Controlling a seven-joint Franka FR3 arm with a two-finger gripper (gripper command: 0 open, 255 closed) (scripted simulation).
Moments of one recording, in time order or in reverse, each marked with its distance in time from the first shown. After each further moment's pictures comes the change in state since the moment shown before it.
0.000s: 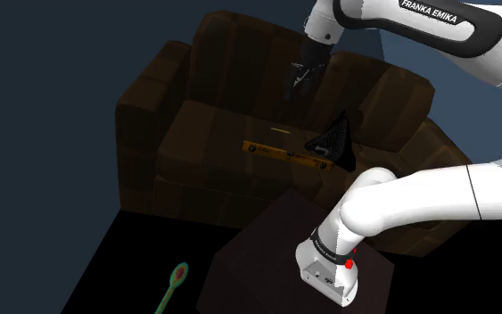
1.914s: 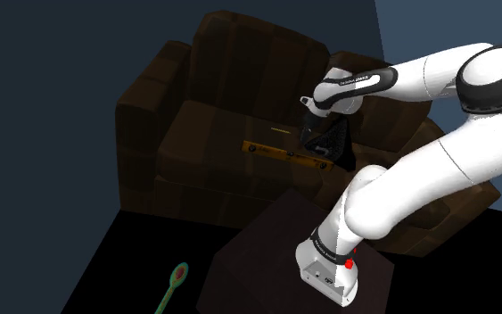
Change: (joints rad) arm 0.141 0.351 -0.853 -0.276 -0.171 0.694 -1.050
